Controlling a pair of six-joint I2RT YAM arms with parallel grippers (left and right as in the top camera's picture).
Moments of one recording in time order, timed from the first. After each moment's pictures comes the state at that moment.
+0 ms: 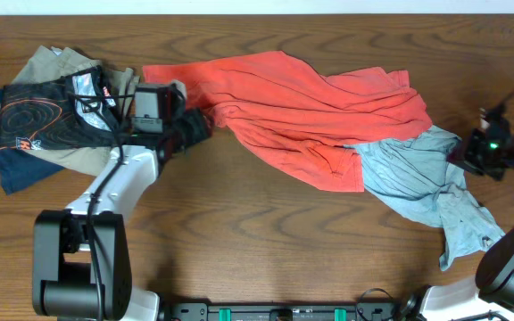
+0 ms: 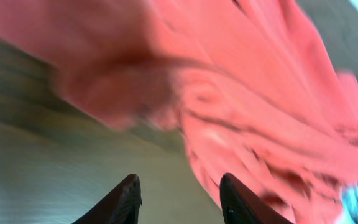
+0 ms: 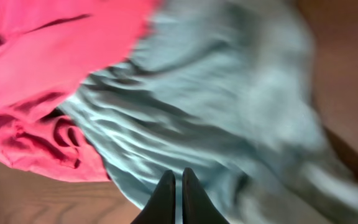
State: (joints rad) left arm -0.10 1.66 0.94 -0.18 0.39 -0.51; right arm -0.48 1.71 1.25 -0.99 -0.40 -0.04
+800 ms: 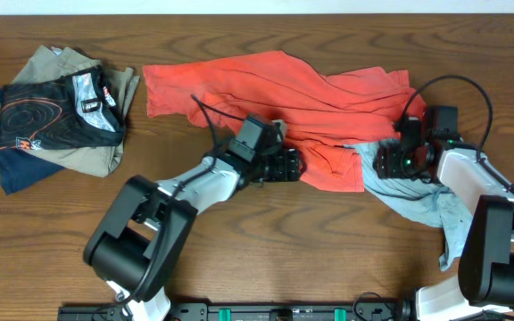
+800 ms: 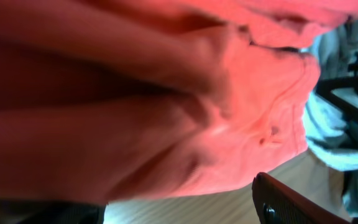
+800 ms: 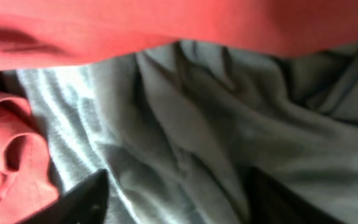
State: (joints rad) left arm -0.57 1.86 0.94 -0.02 0.44 -0.61; right arm -0.11 1.71 0.87 -0.43 -0.20 -0.09
